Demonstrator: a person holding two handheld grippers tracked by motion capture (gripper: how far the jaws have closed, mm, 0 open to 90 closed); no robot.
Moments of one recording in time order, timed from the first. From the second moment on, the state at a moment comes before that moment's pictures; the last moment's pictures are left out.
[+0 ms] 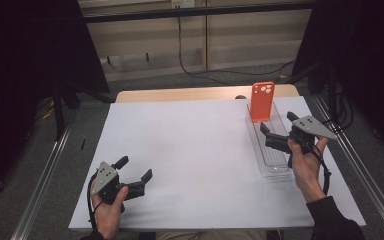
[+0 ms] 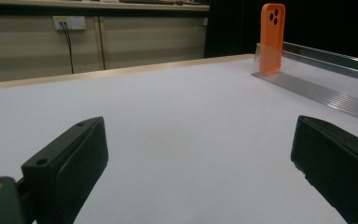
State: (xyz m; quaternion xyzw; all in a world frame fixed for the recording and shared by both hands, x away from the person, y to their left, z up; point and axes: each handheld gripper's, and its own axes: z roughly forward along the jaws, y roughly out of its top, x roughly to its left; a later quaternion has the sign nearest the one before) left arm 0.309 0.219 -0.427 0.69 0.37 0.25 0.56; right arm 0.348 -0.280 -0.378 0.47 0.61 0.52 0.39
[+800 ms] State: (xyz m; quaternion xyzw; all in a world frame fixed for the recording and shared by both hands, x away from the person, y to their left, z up) left arm 0.308 0.220 -0.425 0.69 0.37 0.26 0.56; right arm 0.281 -0.306 -0.400 0.48 0.59 0.50 0.41
